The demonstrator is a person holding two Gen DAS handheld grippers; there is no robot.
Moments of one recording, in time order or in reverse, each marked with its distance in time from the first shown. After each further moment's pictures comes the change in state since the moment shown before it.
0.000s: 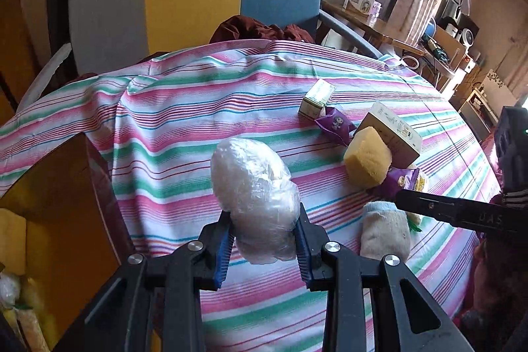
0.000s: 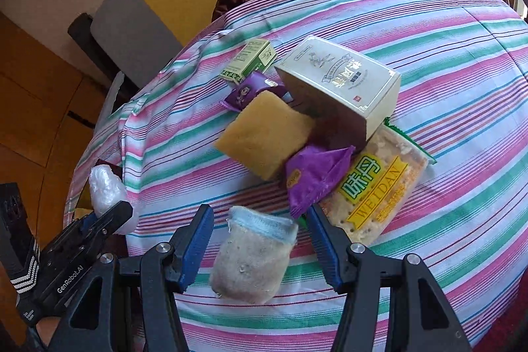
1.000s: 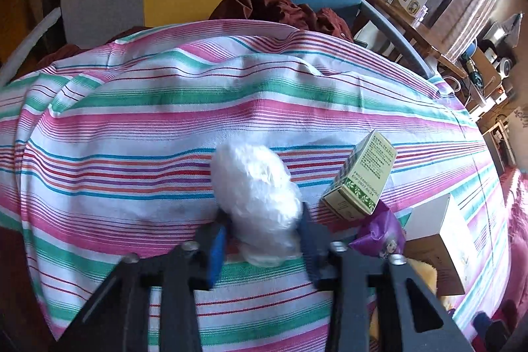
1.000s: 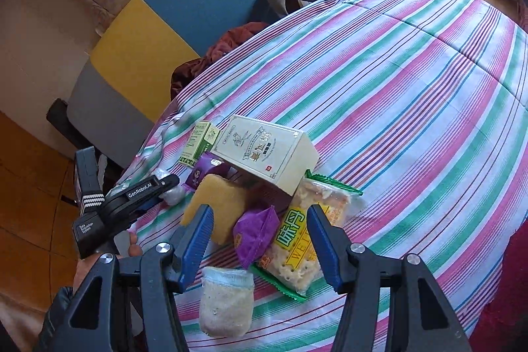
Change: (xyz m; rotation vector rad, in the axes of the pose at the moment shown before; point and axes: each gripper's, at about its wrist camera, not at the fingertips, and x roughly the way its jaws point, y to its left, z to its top) left arm 0.155 -0.010 0.108 -0.153 0.115 0.050; right arm -0.049 -0.058 0.010 0.290 -0.269 -0.039
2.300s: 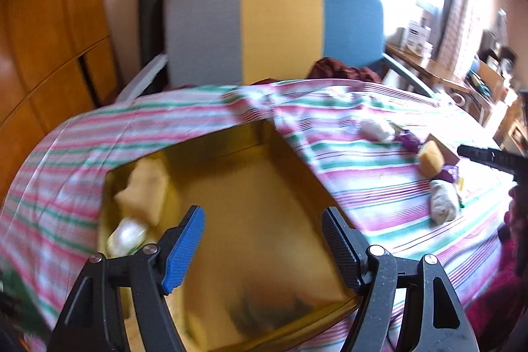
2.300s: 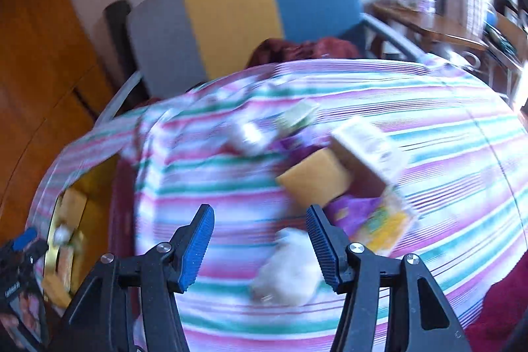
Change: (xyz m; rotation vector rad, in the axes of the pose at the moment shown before) left arm -0.253 0.154 -0.187 0.058 -0.302 0.174; right arm -0.010 0.101 -0.047 -0.464 -0.034 -0.053
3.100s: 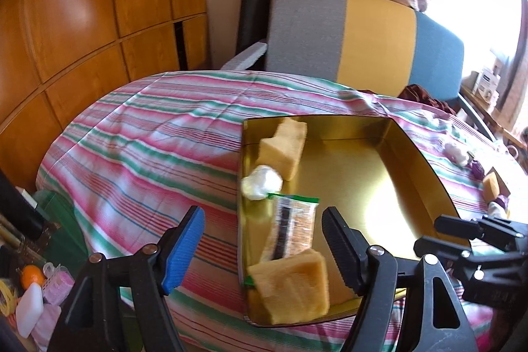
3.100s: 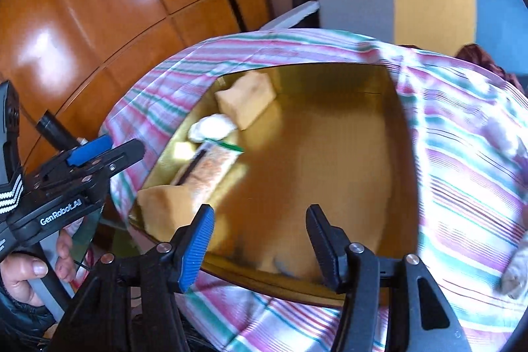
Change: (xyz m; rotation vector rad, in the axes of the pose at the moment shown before) left arm -0.052 0.127 -0.082 -0.267 -0.033 0.252; right arm 0.023 0.260 -0.120 -0.503 0.224 0.448
